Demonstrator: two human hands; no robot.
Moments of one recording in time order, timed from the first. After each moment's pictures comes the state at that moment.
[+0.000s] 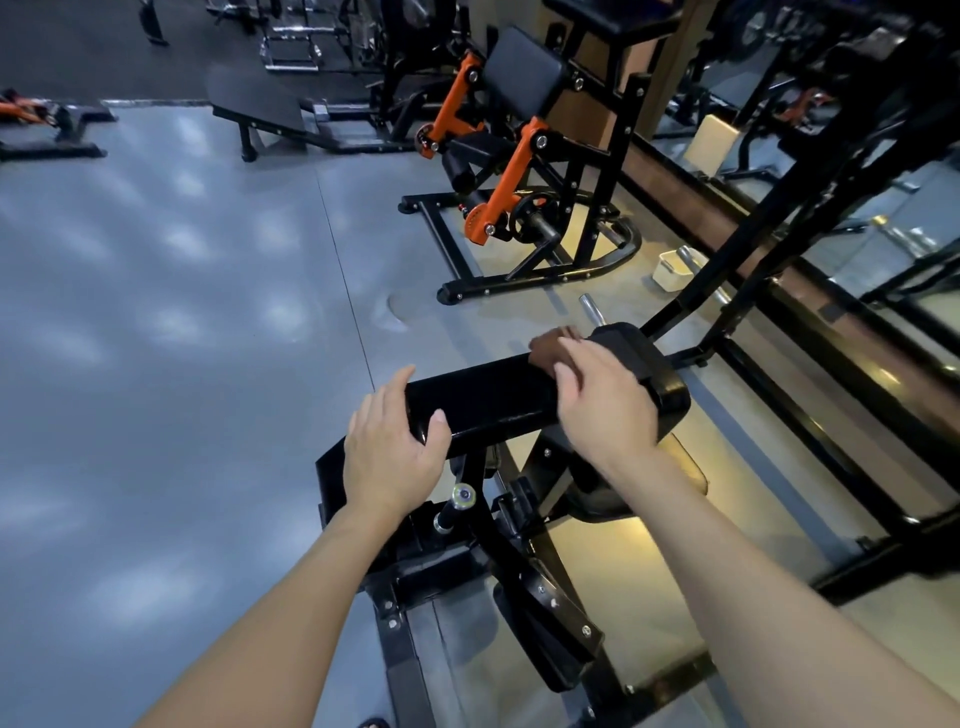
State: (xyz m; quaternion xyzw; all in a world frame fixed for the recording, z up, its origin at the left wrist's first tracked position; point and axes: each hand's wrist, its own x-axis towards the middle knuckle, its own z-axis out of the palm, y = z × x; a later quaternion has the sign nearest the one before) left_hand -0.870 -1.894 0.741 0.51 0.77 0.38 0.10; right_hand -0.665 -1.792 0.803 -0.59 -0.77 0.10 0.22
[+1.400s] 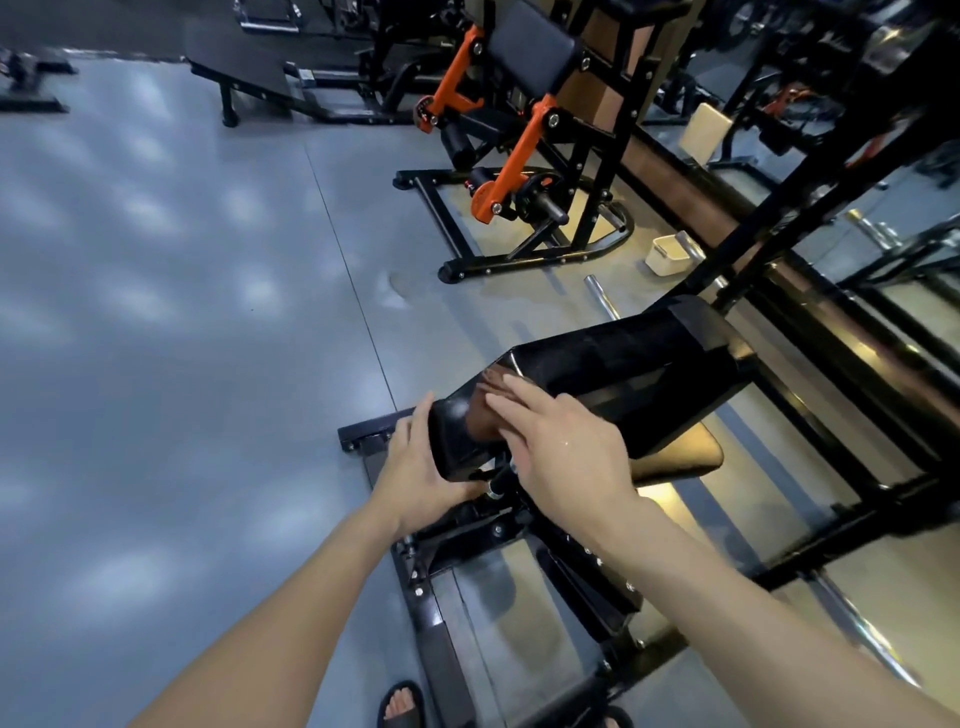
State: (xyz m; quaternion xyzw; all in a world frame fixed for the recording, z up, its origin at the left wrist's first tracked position) left_hand -0.970 -1.962 0.672 0.51 0.70 0.33 0.37; right_hand -0.794 -1.931 0.784 -0.46 -0.88 -0.06 0.12
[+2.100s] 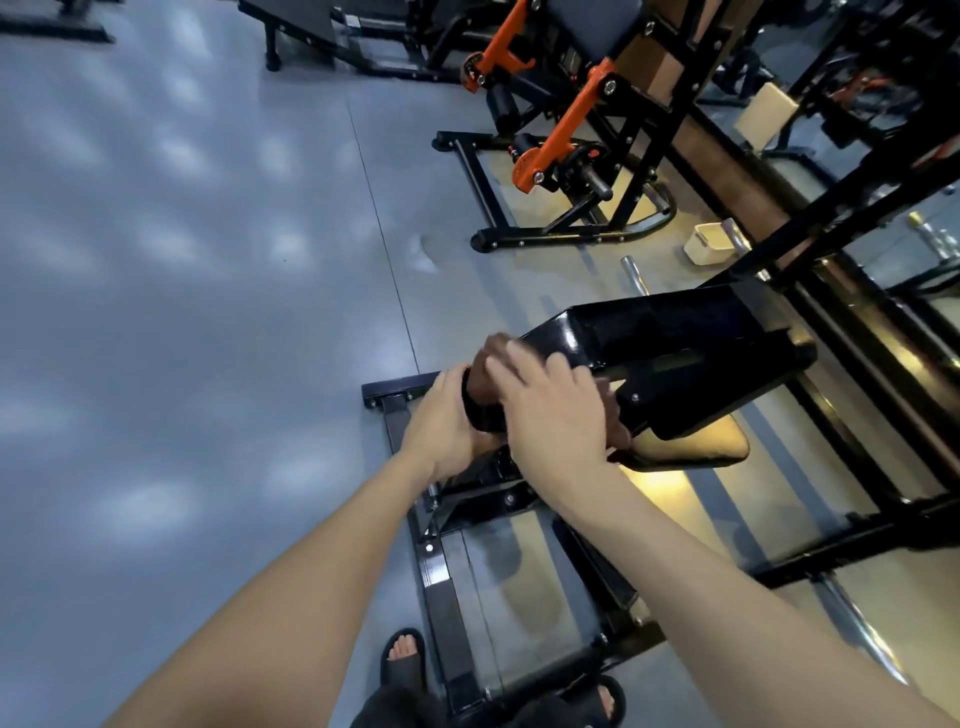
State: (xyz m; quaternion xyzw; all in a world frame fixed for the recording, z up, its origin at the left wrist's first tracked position) left_hand -0.978 -1.967 0.667 0.49 0.70 0.38 0.35; right_hand -0.846 -1.940 0.747 -0.44 -0.88 -0.17 0.03
